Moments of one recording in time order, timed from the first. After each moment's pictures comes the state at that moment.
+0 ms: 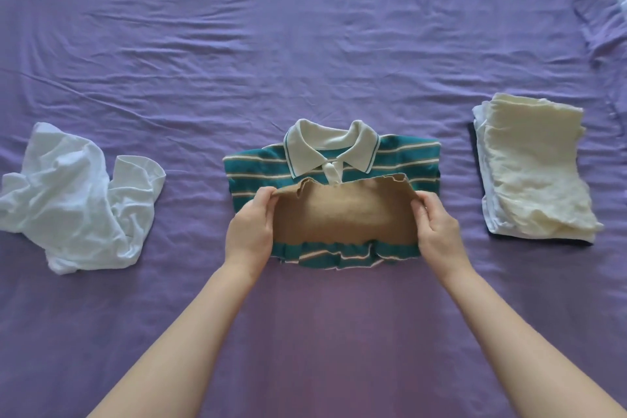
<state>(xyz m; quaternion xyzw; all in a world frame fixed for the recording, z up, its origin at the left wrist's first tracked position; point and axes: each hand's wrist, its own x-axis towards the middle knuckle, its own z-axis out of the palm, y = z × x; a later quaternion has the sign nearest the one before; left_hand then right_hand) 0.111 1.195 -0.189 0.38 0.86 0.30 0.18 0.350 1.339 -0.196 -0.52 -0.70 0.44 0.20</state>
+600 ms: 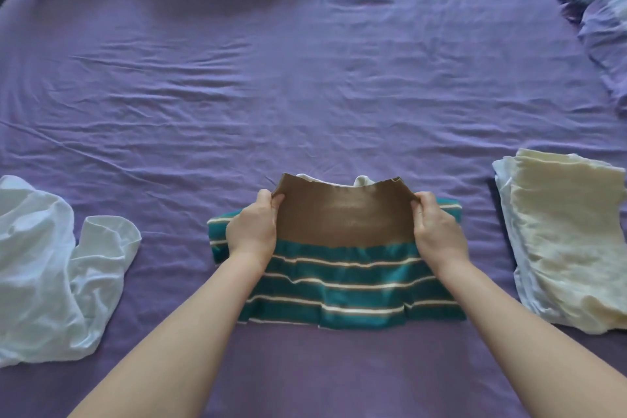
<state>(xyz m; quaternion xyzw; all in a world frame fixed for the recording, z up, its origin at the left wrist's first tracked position) 0.044 1.310 -0.233 0.37 0.91 0.12 0.13 0.280 1.450 -0.241 -0.56 -0.77 0.29 0.08</state>
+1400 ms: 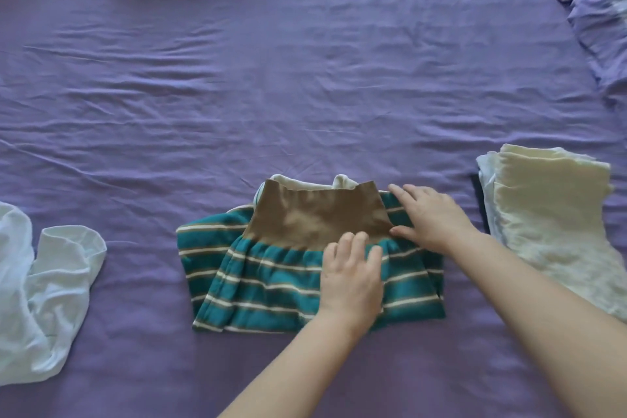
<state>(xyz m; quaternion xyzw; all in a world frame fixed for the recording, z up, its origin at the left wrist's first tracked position) 0.207 1.341 -0.245 0.62 0.77 0.06 0.10 0.299 1.513 -0.253 -0.36 -0.91 0.08 -0.20</state>
